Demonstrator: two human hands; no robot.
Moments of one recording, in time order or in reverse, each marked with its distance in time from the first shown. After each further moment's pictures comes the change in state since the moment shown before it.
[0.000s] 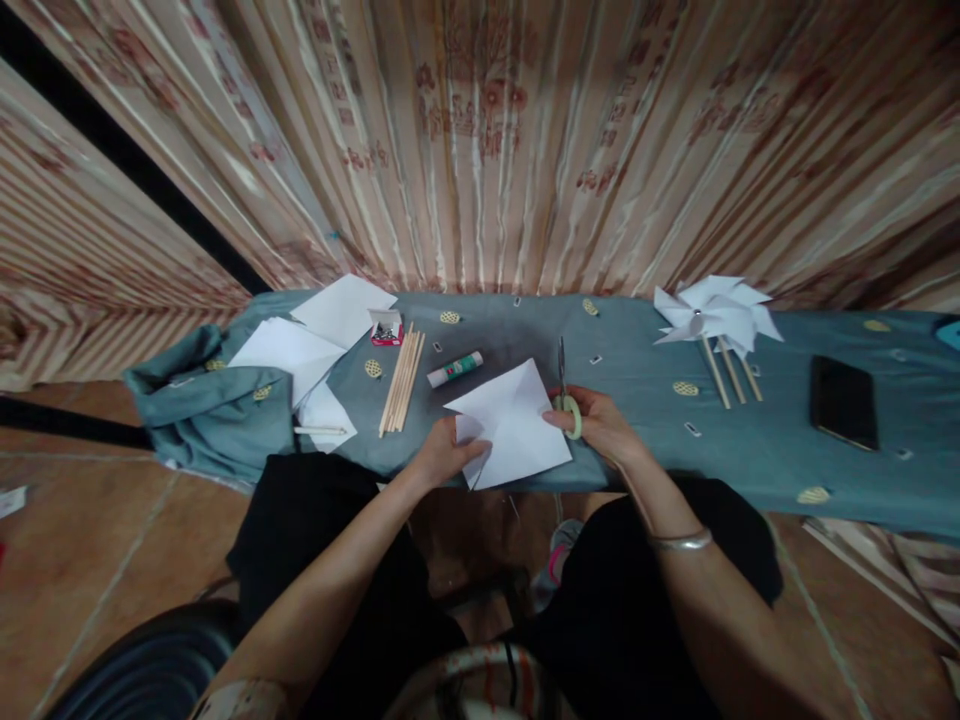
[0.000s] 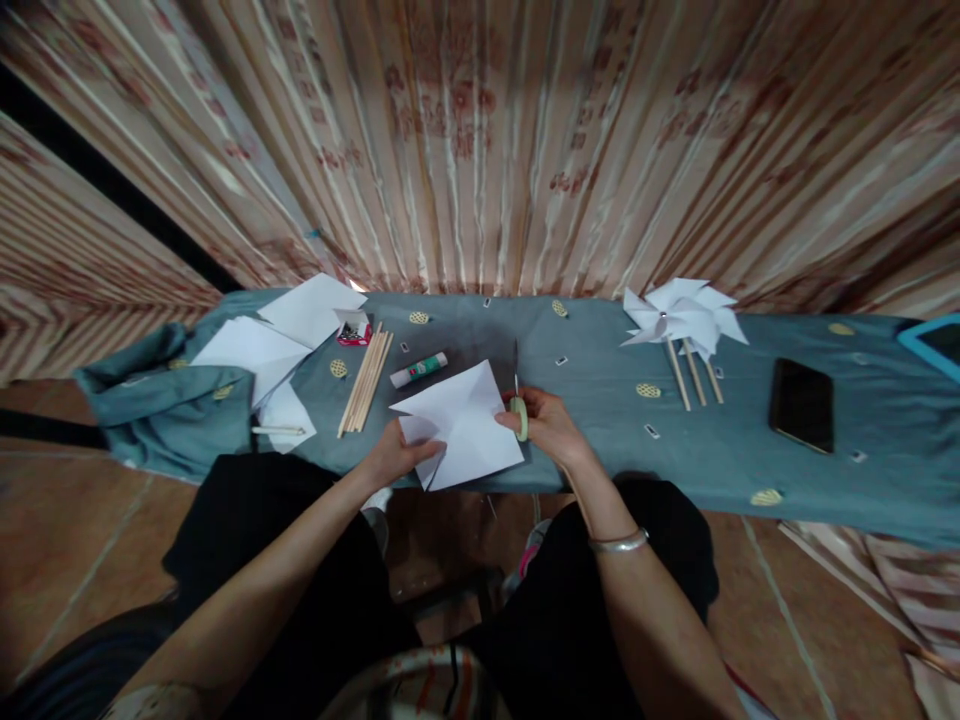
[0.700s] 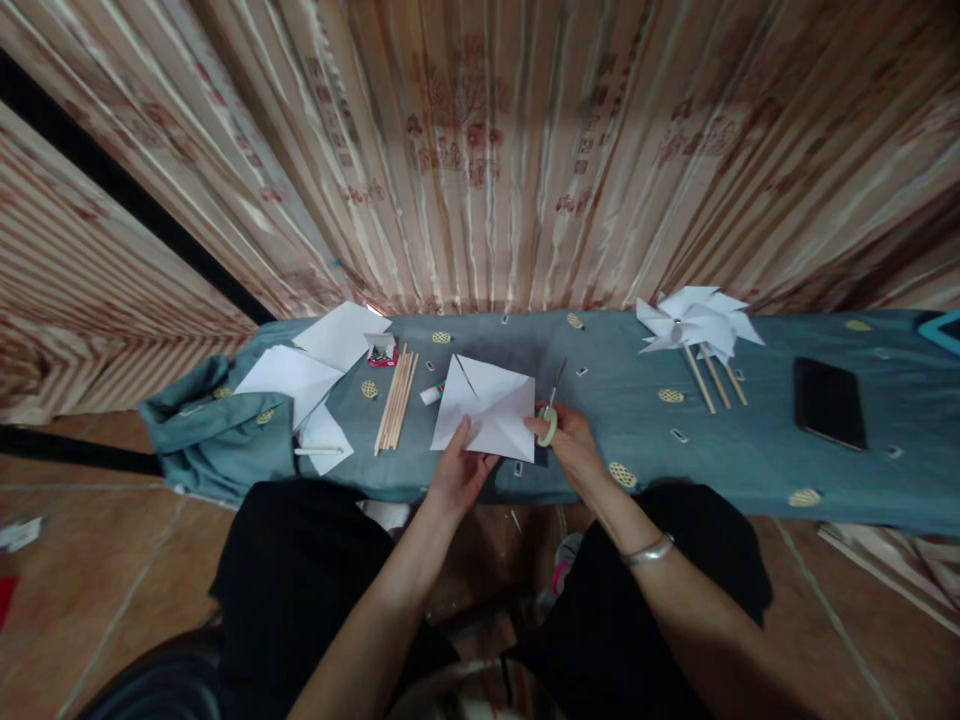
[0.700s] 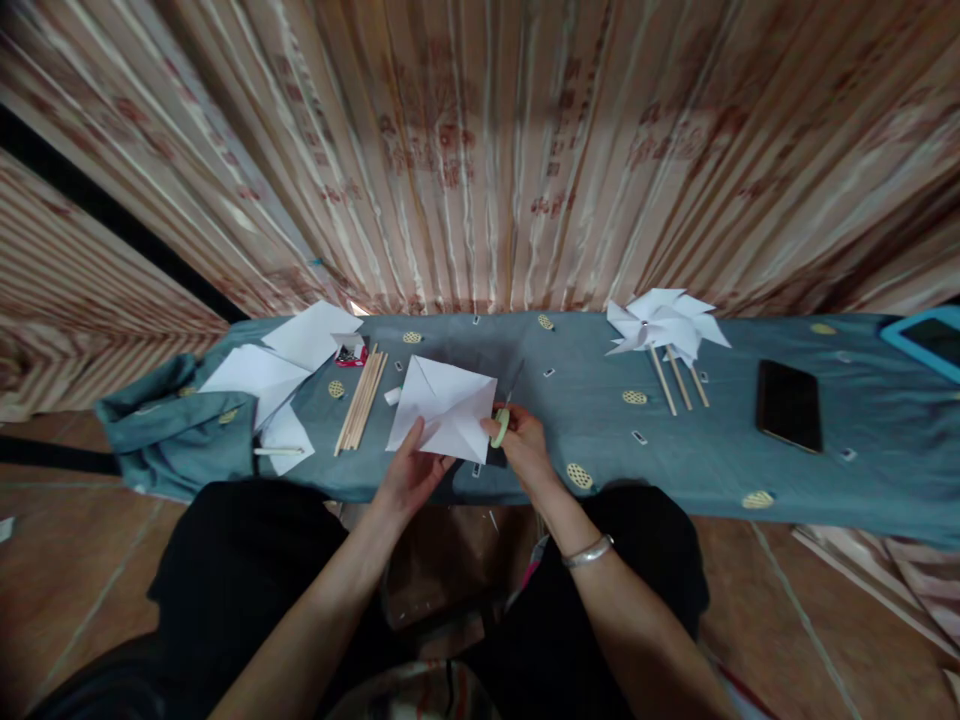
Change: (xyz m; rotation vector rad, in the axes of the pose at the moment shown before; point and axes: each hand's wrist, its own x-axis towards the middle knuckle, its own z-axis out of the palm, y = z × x) left_hand -0.003 0.024 0.053 -1.176 0.215 -0.293; right_hand 0.003 0.021 0.026 0.191 0.238 -0.108
